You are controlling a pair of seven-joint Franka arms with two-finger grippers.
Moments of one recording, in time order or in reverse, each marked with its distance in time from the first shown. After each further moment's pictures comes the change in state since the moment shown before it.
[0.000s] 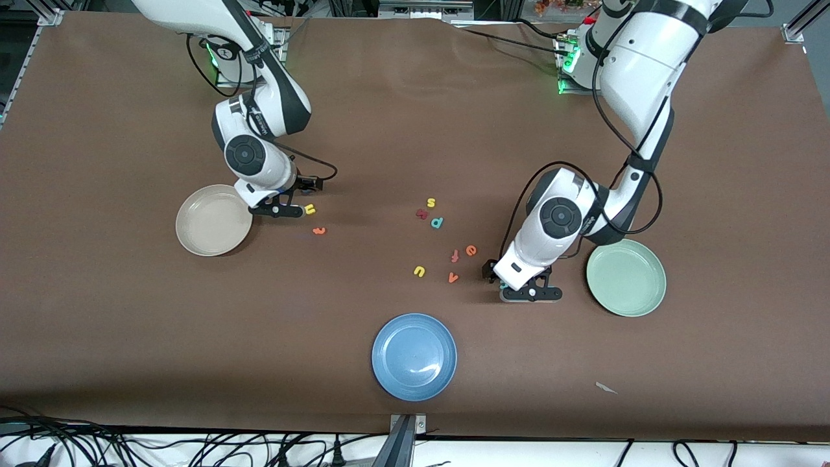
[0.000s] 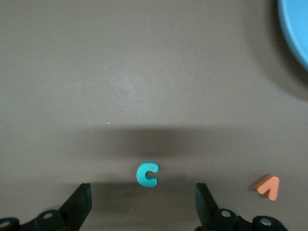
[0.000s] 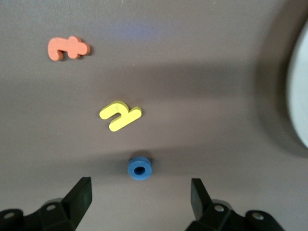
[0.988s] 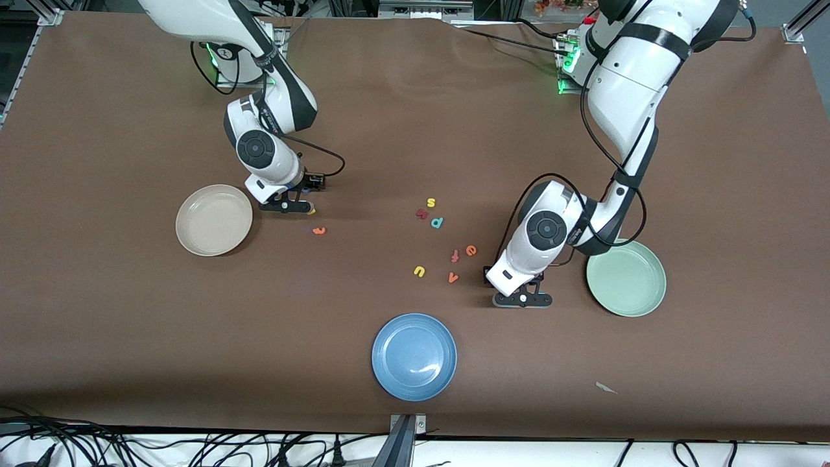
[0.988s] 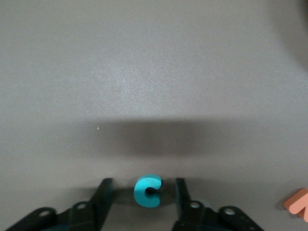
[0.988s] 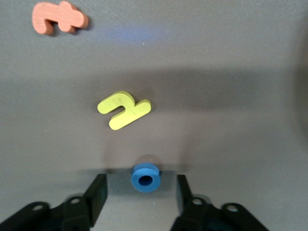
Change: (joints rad) left arm -0.021 0.077 0.018 0.057 0.032 -0.001 0.000; right arm 0.000 0.043 0.021 -0.050 -0.001 0.113 -0.004
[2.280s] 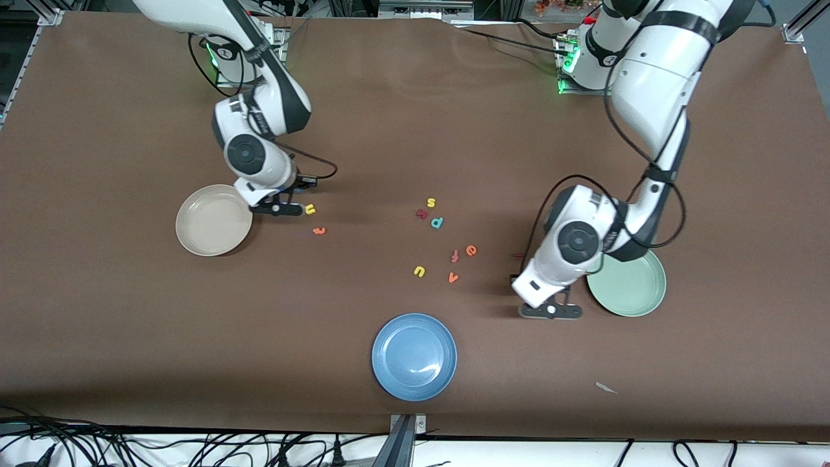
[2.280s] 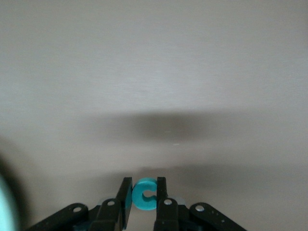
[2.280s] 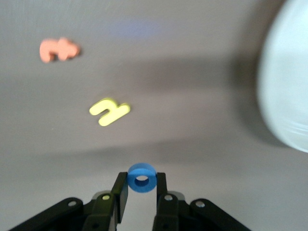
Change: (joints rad) left arm 0.091 -0.064 0.019 0.053 0.003 -0.189 0.168; right arm 0.000 -0.081 -0.073 0.137 -0.001 -0.304 -0.003
